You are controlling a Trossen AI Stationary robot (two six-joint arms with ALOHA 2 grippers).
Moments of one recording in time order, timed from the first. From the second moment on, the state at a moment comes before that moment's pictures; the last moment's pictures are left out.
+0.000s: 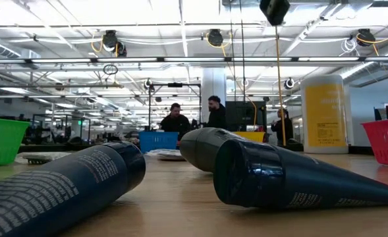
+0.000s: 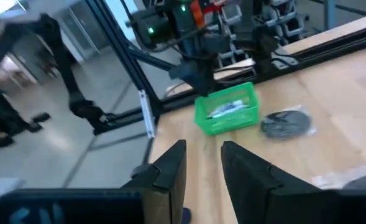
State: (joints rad) left arm -0.93 1.24 0.86 -1.05 -0.15 -2.15; right arm 0.35 1.25 0.81 0.26 0.16 0.47
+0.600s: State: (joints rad) left arm -0.74 0.95 0.86 -1.04 -0.52 -1.73; right arm 0.36 1.39 1.22 -0.56 0.17 0.57
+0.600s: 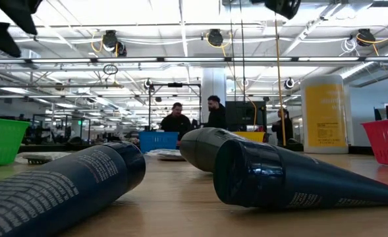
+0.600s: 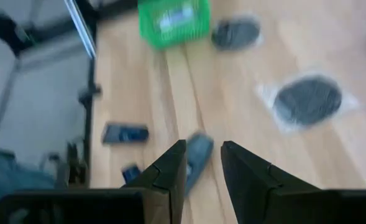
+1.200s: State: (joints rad) left arm -0.48 0.90 0.86 -1.04 -0.49 -1.38; right arm 0.37 1.67 1.26 -0.58 0.06 0.59
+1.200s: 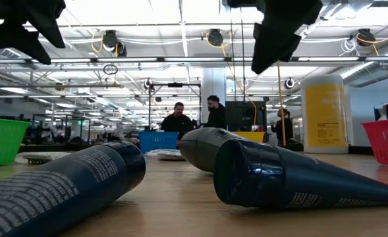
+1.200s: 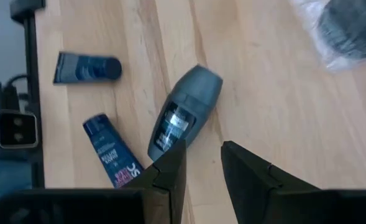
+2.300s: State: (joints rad) left arm -0.45 0.90 0.86 -0.91 -0.46 -1.40; right arm 0.49 1.68 1.25 -0.09 -0.09 0.59
